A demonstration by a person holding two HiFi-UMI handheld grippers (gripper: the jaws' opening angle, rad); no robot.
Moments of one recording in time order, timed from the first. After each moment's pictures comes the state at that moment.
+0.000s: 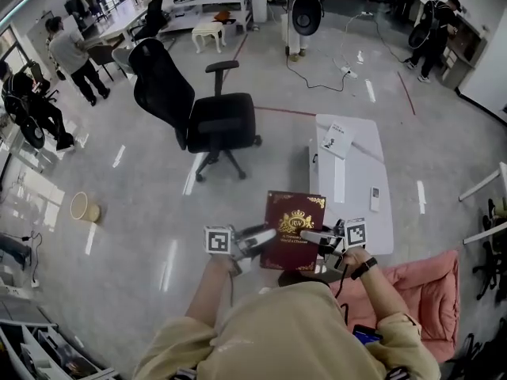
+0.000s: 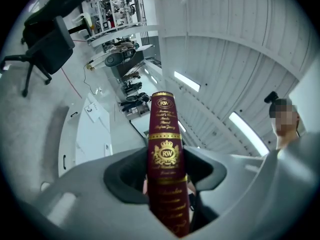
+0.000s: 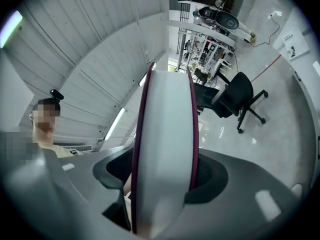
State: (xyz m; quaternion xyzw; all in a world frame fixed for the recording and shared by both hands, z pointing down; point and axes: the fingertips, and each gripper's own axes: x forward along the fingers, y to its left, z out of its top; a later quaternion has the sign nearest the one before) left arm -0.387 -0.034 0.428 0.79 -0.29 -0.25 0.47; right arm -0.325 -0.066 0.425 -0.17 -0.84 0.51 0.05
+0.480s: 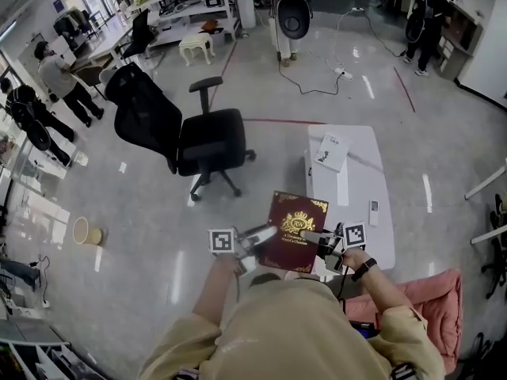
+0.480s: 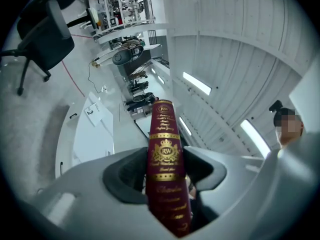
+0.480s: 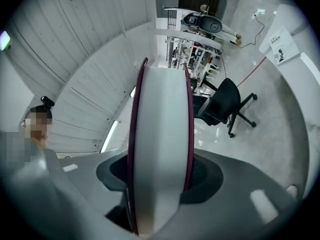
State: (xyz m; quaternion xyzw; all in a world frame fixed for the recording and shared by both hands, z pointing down) left arm -0.384 -0.129 0.452 0.76 -0.31 -0.24 0.52; right arm -0.312 -0.155 0.454 -0.13 -0.83 0.54 0.03
